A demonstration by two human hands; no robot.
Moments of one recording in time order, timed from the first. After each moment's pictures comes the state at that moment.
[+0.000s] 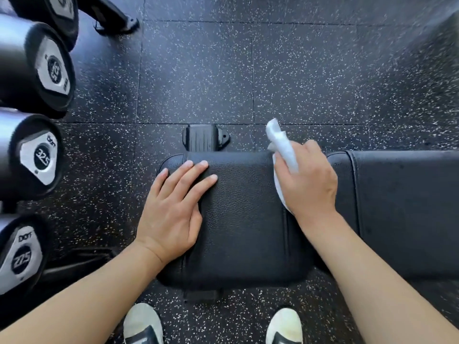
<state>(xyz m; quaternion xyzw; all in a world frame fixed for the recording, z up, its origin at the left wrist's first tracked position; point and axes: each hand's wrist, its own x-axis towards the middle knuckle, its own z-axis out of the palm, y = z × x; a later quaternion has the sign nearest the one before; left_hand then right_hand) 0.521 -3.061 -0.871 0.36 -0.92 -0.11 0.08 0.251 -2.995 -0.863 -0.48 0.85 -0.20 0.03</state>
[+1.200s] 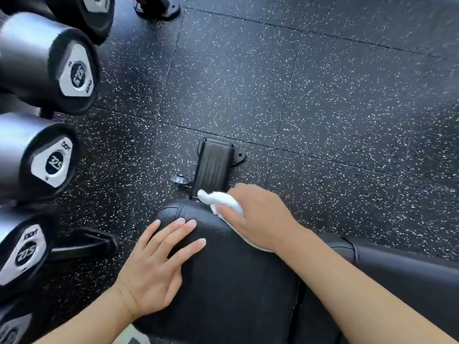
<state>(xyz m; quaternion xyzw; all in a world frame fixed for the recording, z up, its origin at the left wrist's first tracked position) 0.520 -3.063 -0.869 0.36 -0.92 -0.12 0.00 0.238 -3.120 -0.864 -0.68 0.61 -0.03 0.41</state>
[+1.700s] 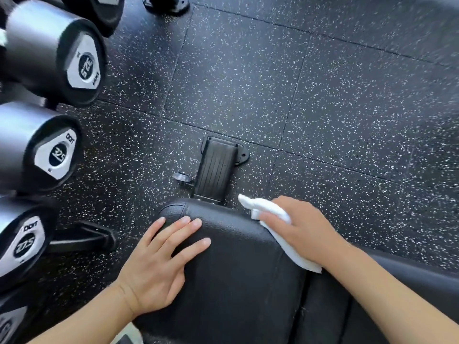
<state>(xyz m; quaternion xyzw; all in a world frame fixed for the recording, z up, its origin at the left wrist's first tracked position) 0.522 -3.062 -0.871 0.36 -0.93 -0.12 -0.01 0.176 -3.091 -0.865 -0.60 0.64 -0.05 0.48</state>
